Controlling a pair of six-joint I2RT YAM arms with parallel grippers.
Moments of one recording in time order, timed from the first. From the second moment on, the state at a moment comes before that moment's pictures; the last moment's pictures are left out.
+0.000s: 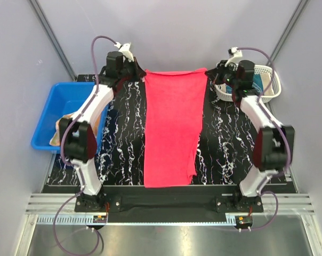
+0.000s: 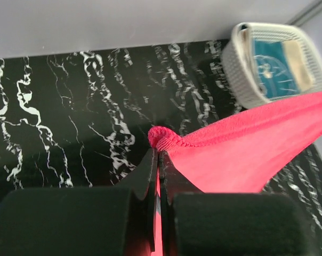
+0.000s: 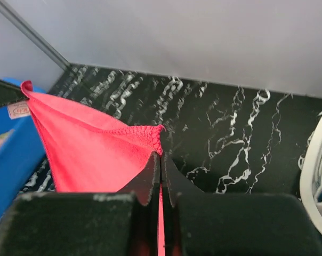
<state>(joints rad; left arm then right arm) -0.25 1.84 1.70 -0.20 0.31 -0.35 0.06 1.67 1.38 0.19 -0.50 0.30</state>
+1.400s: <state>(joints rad) -0.21 2.05 1.82 -0.02 0.32 -0.28 0.02 2.08 1.59 0.68 -0.66 0.33</state>
